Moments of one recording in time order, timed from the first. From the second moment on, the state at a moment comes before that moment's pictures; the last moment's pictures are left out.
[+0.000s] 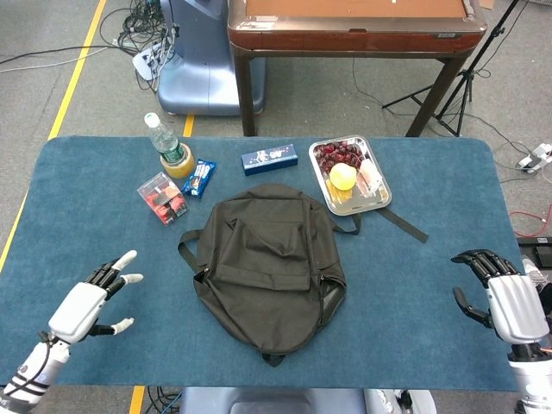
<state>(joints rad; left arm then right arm) -0.30 -1.16 0.02 -1.56 1.74 1.29 -0.26 0.07 -1.02 0.06 -1.81 -1.58 1.53 -0.01</state>
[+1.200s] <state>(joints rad) -0.66 -1.69 0.08 -1.06 1.91 1.18 -0.34 0.02 -0.99 0.06 -1.81 -1.54 1.58 0.01</state>
